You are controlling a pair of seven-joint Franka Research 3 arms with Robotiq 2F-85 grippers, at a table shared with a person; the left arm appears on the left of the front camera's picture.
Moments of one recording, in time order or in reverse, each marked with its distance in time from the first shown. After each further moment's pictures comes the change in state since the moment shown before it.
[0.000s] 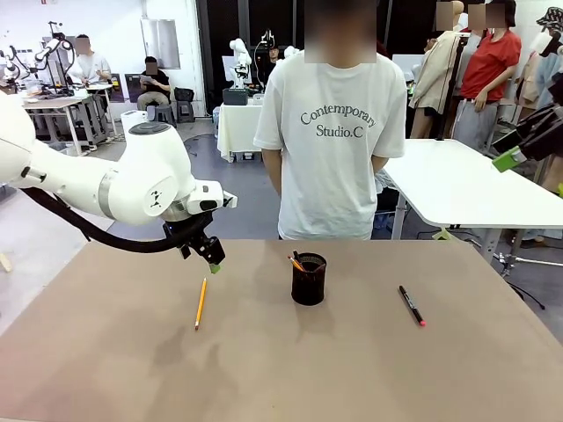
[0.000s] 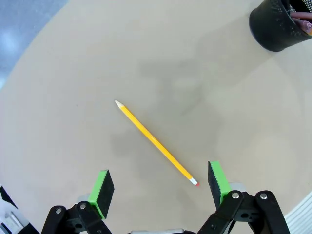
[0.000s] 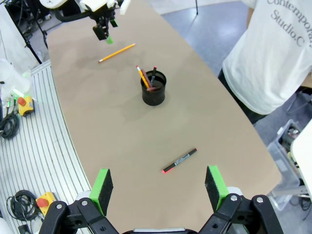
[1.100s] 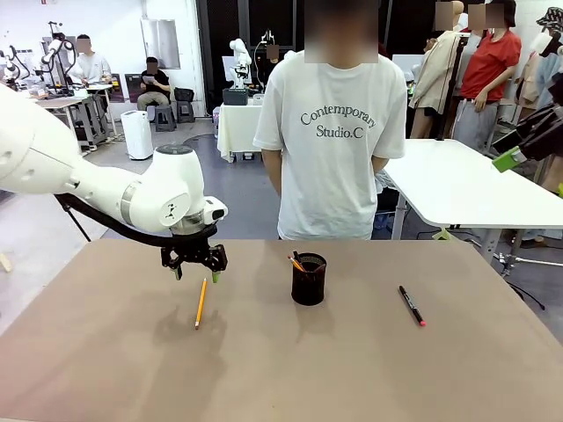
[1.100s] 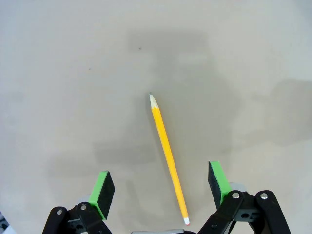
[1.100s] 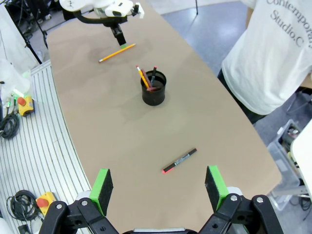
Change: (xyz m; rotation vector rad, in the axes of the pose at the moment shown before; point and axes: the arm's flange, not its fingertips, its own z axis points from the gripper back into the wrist) left arm 0.017 0.028 -0.075 0.060 0.143 0.512; right arm 0.000 0.000 0.000 0.000 0.000 0.000
